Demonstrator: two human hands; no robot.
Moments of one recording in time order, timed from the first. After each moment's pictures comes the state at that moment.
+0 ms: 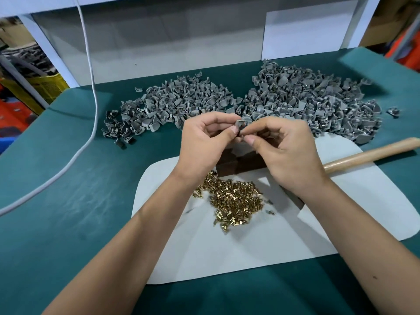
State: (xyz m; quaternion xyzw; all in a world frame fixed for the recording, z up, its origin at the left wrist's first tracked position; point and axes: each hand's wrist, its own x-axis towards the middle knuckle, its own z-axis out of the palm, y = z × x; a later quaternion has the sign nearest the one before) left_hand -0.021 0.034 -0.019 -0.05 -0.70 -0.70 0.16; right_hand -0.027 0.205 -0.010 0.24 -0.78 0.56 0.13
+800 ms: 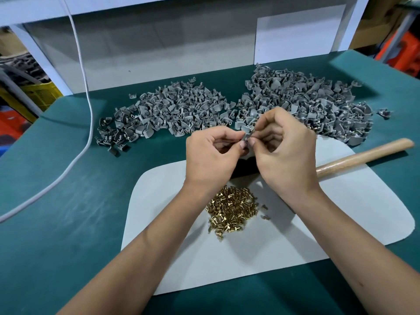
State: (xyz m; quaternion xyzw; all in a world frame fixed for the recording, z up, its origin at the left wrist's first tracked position) left_hand -0.014 0.061 -0.025 -0.05 -0.74 -0.64 0.21; right_hand -0.023 0.204 -0.009 0.17 -0.80 0.52 0.24
